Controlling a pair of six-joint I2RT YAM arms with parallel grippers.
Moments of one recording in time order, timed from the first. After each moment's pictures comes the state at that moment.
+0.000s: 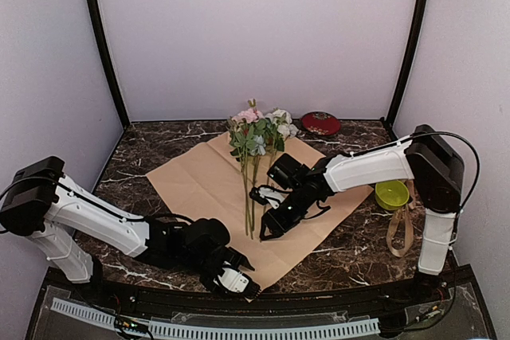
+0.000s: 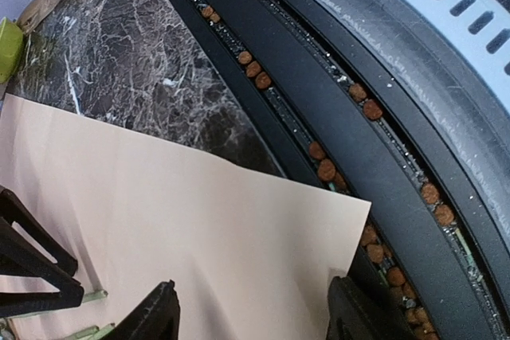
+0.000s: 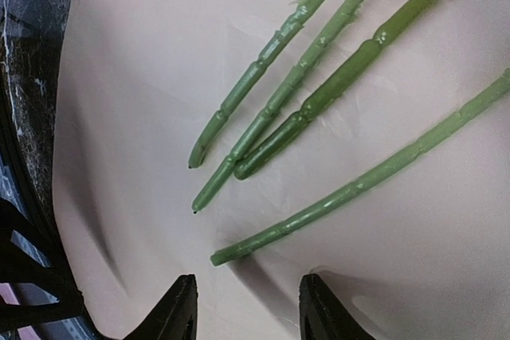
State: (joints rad) left arm -1.27 1.58 0.66 0.04 0.16 0.91; right arm 0.93 1.94 1.22 -0.47 -0.39 0.21
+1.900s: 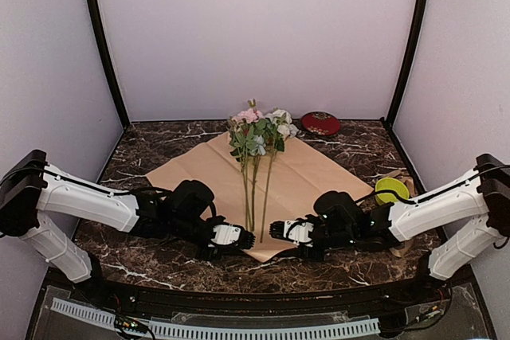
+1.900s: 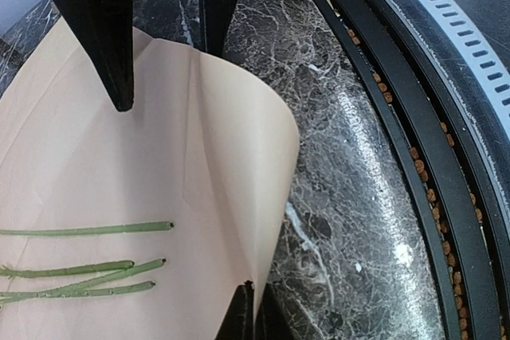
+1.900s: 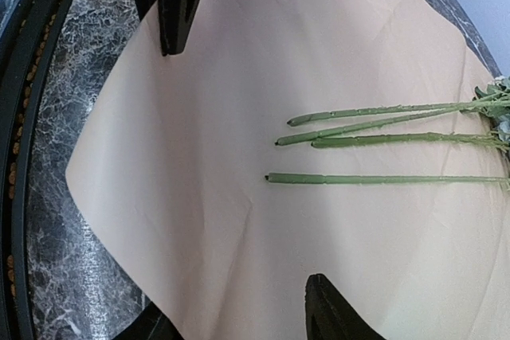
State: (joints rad) left arm -1.04 1.50 0.69 -0.01 0.37 0.68; right arm 1.12 1.42 0.55 0.16 -0.09 -0.44
